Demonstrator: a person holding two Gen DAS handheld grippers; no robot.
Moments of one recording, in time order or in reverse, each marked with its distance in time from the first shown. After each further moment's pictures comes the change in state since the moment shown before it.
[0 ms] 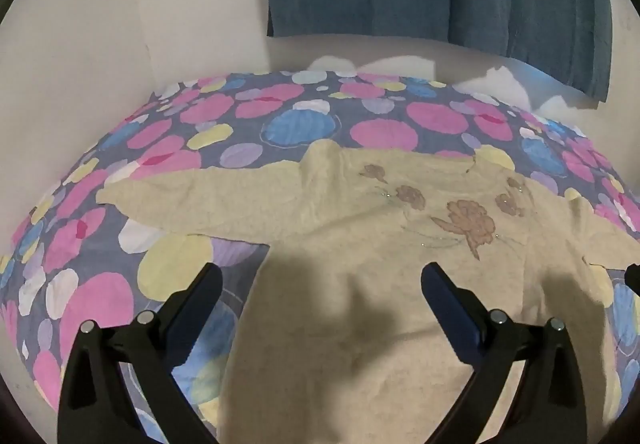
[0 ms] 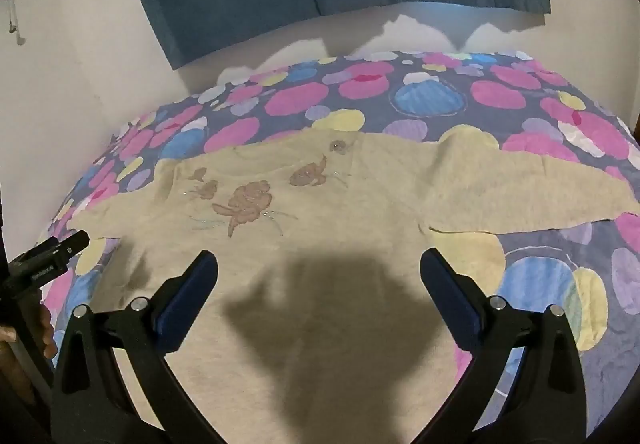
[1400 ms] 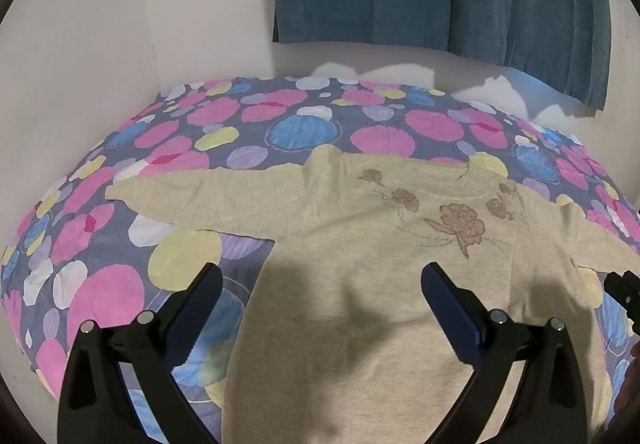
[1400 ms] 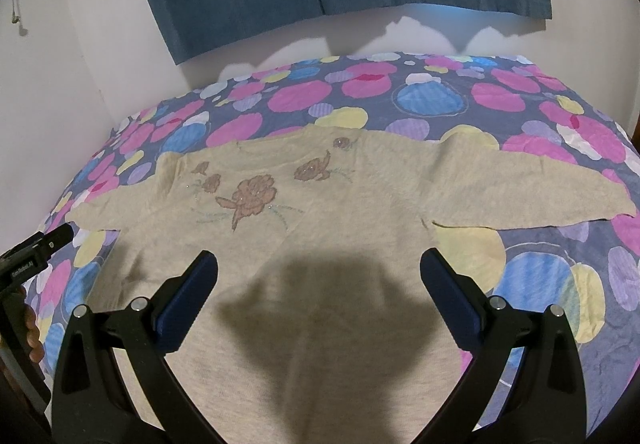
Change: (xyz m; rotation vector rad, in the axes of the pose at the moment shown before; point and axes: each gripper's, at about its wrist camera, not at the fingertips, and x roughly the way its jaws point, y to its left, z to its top) left arm -0.017 0.002 -0.003 -0.010 -0.008 -0.011; right arm -0.005 0.005 -0.010 -0.019 -0.018 -0.002
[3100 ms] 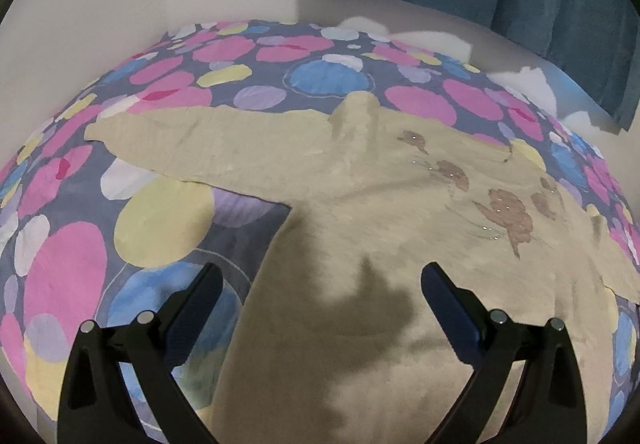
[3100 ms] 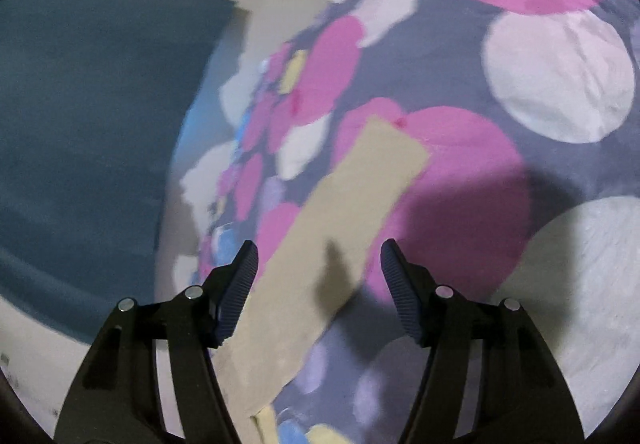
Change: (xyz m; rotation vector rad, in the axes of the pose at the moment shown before) left arm 0.072 0.039 -0.007 -0.132 0.164 -0.013; right arm -0.012 -0.418 -0.034 1.129 -0.255 -0.001
